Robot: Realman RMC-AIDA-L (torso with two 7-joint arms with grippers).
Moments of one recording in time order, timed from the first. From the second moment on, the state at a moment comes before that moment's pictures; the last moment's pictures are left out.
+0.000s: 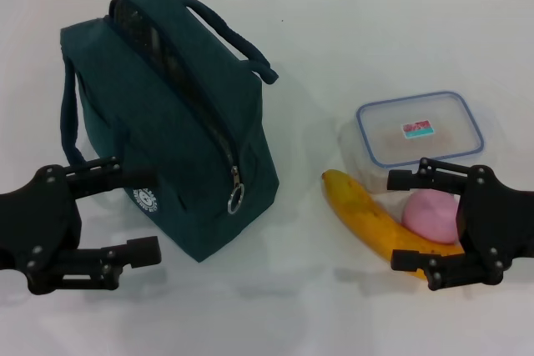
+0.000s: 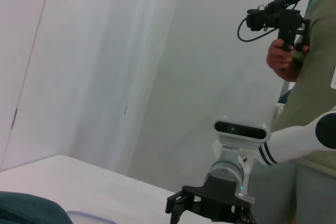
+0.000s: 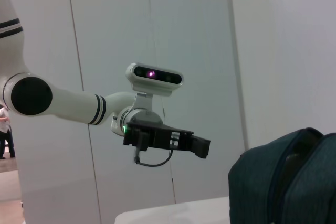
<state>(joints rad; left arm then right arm) -0.18 -2.00 0.89 0.91 1.58 2.03 -1.46 0.44 2.02 -0.97 -0.52 -1.68 -1.85 1.00</state>
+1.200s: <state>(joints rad) -0.32 -1.93 0.42 0.91 1.67 1.85 -2.03 0.44 2.02 -0.96 -0.52 -1.67 -1.81 1.00</state>
